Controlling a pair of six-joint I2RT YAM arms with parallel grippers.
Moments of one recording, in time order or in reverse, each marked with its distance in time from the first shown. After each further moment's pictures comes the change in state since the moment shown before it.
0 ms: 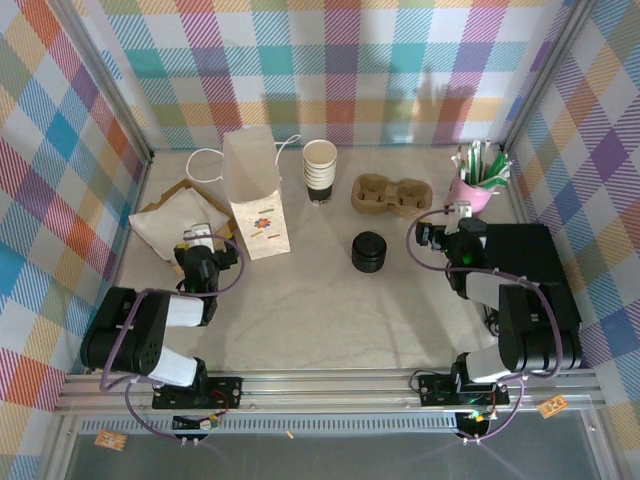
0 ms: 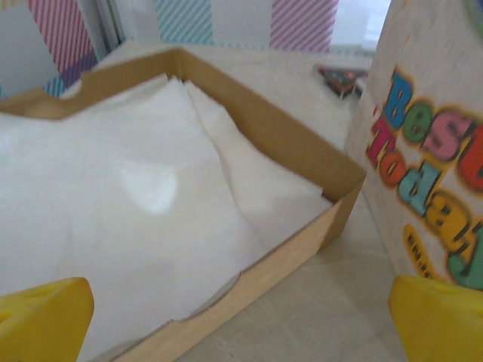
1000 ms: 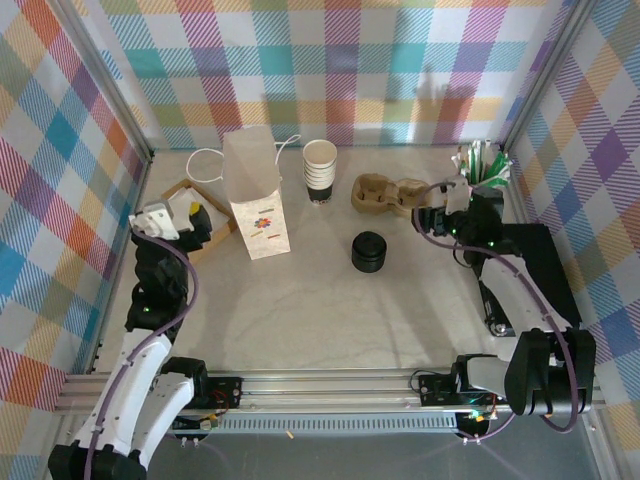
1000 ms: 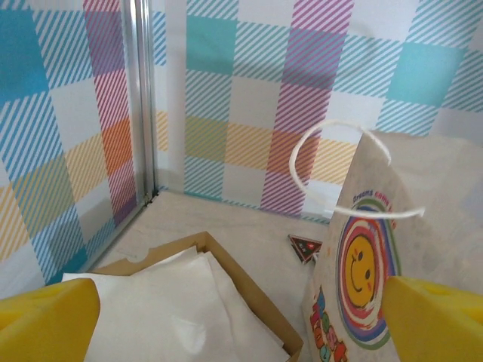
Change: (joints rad) left arm 0.000 -0.740 0.336 -0.832 -0.027 -0.021; right arm 0.002 -0.201 0.357 -0.660 -0.309 -0.086
